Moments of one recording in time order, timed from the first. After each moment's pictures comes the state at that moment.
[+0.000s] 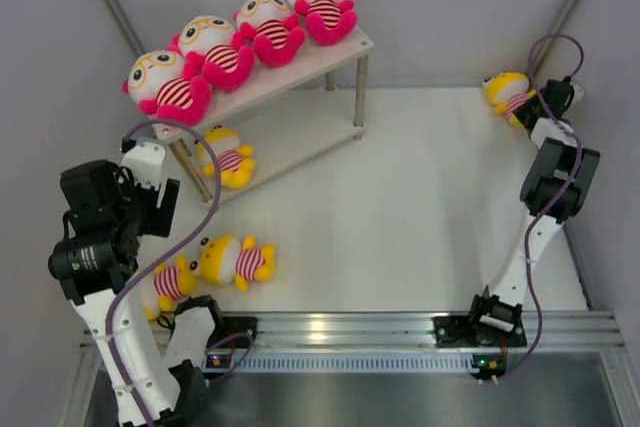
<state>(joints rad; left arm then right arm) 0.29 0.86 1.56 -1.36 0.04 0.51 -0.38 2.31 1.77 0.00 0.01 0.51</state>
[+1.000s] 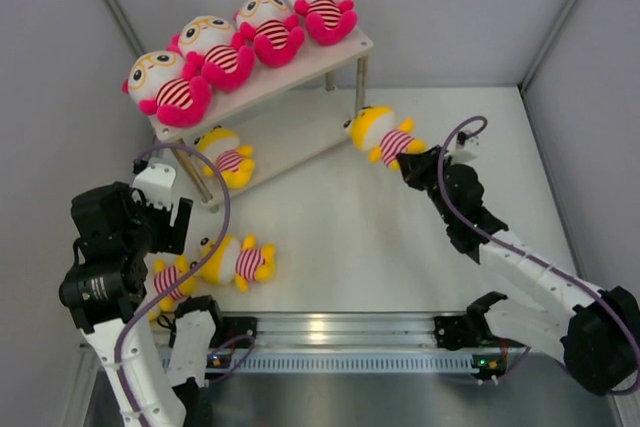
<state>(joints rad) 0.27 0.72 1.44 -1.35 0.15 0.47 0.45 1.03 0.59 0.33 0.20 0.76</state>
